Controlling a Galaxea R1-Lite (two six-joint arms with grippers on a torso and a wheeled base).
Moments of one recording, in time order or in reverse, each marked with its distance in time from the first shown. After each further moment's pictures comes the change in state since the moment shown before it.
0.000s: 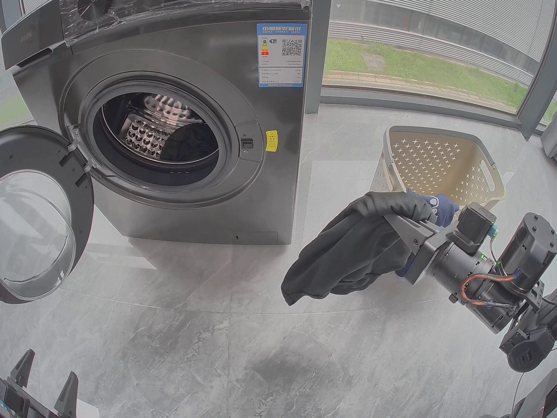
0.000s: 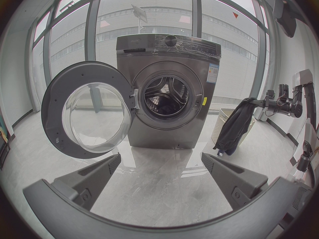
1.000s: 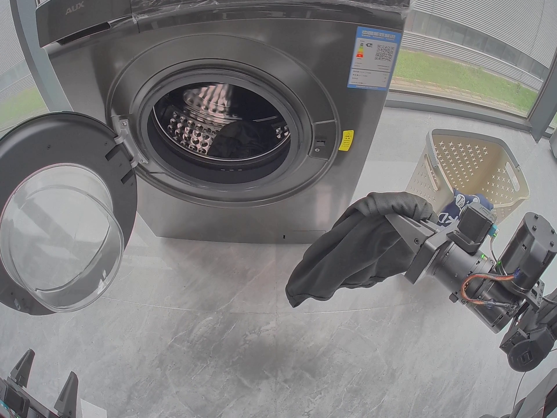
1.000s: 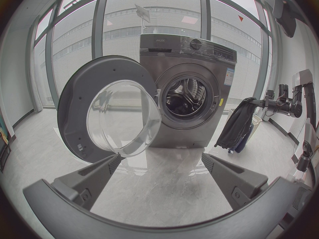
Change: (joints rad) left arm 0.000 0.000 0.000 0.000 0.000 0.000; right arm -0.004 0.000 0.000 0.000 0.000 0.001
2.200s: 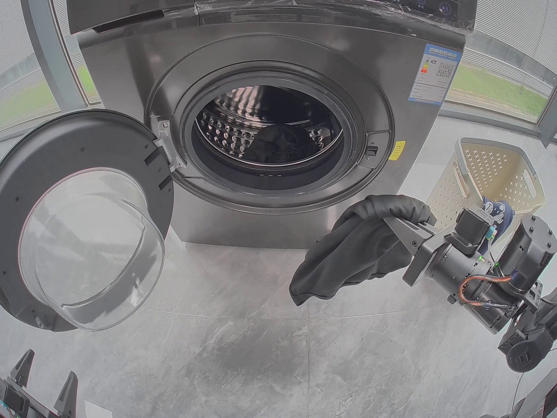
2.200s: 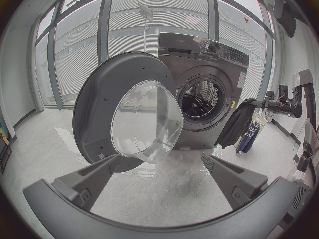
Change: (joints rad) left arm 0.000 0.000 0.000 0.000 0.001 0.000; right arm 0.001 0.009 0.003 0.001 0.000 -0.002
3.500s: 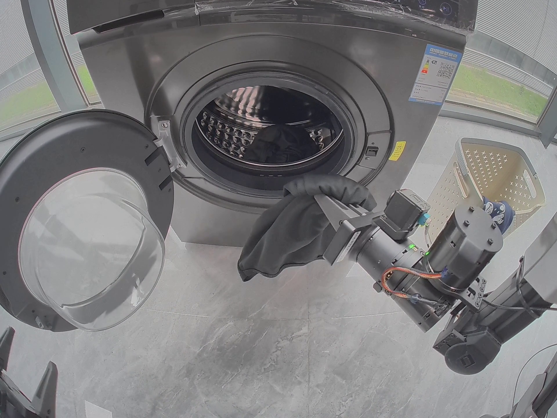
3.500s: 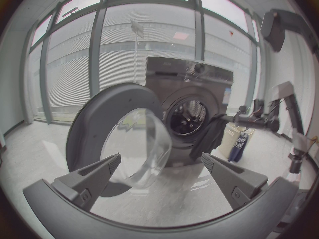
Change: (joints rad) left arm 0.010 0.021 -0.109 -0.070 -0.122 0.029; right arm 0.159 0.239 -0.297 -0.050 -0.132 0.070
